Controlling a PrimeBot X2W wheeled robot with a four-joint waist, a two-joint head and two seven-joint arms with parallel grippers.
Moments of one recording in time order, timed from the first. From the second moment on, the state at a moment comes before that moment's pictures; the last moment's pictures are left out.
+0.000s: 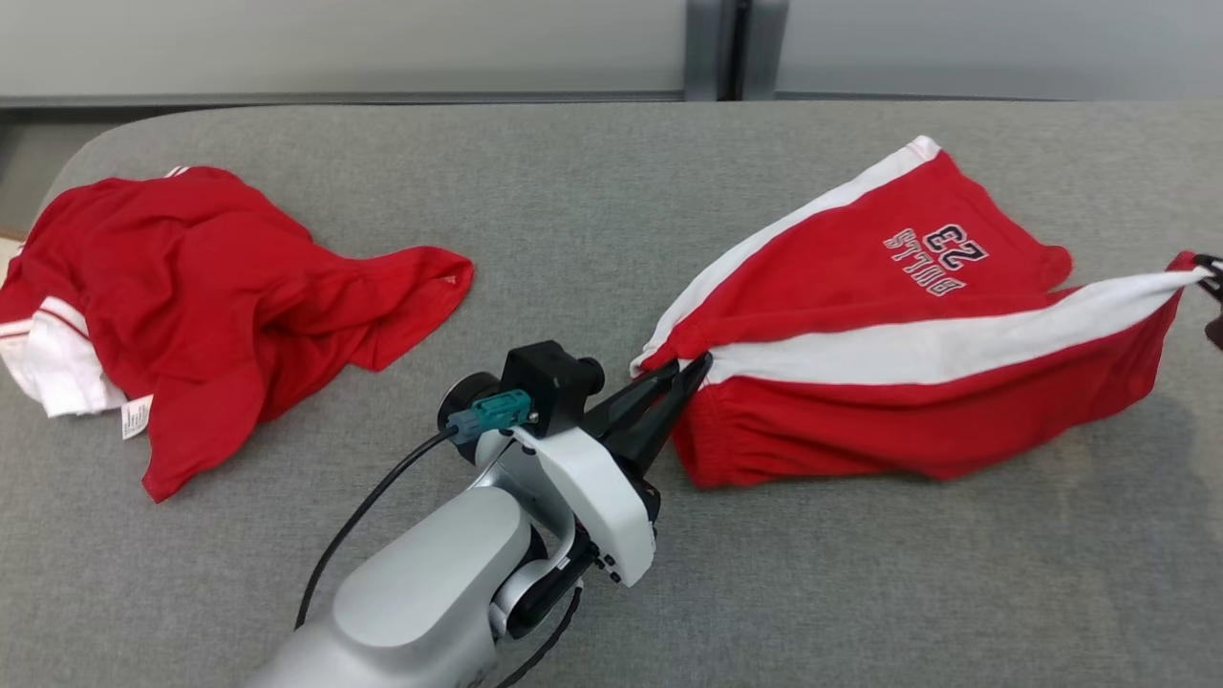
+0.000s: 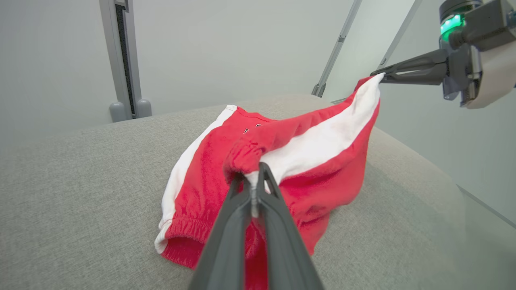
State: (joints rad) left arm -0.65 0.17 -0.97 0.38 -0.81 -0.05 -0.15; right arm -1.00 -1.14 1.28 0.24 0.30 0.13 0.09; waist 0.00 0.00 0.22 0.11
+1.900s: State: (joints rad) left arm -0.84 0.05 -1.03 0.55 -0.90 -0.05 -0.26; right arm -1.42 -0.93 1.23 0.71 0.37 0.13 0.05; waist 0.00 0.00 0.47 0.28
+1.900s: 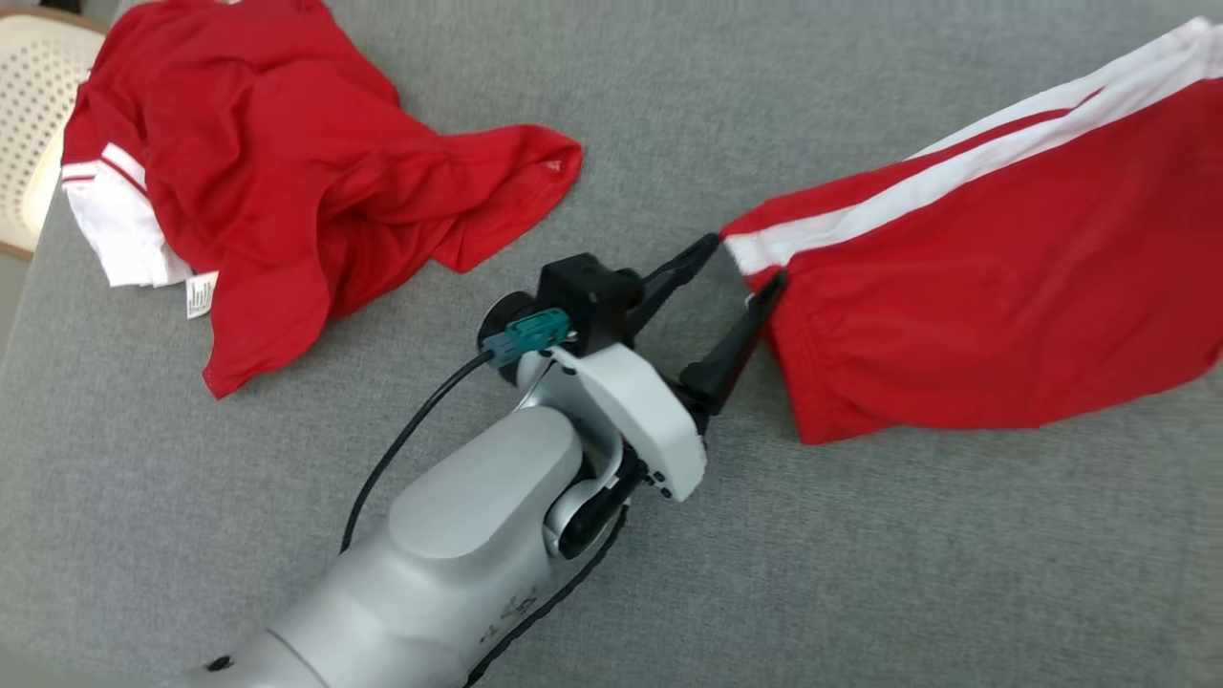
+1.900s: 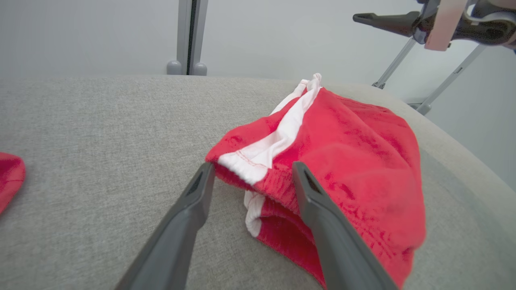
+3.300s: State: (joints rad) left arm -0.07 0.05 -0.22 0.21 -0.45 -0.05 -0.26; right arm -0.13 -0.19 0.02 0.34 0.17 0.13 -0.26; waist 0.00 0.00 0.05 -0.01
